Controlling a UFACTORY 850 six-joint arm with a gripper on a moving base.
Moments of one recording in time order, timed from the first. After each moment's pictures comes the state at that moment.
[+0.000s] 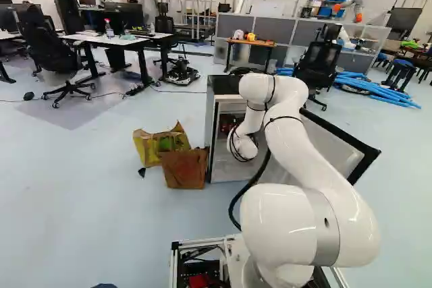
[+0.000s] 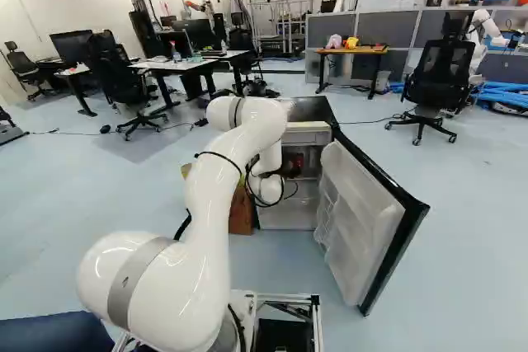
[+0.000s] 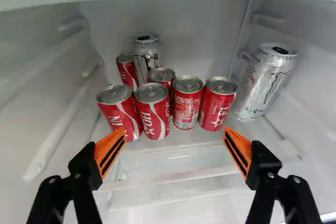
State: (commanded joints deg) arm -11.8 -75.8 -76.4 -5.8 69.0 0.0
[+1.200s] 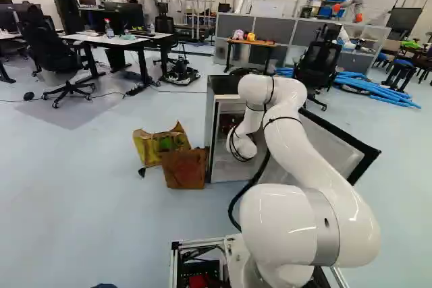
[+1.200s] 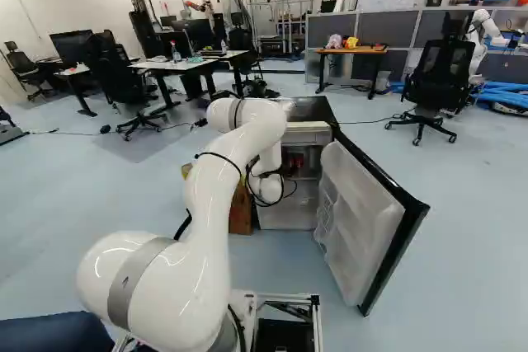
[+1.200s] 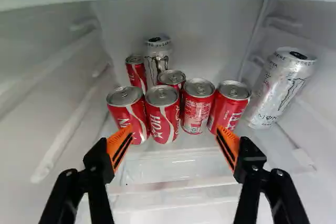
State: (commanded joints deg) arm -11.6 -76.5 -77.6 -8.1 69.0 0.0
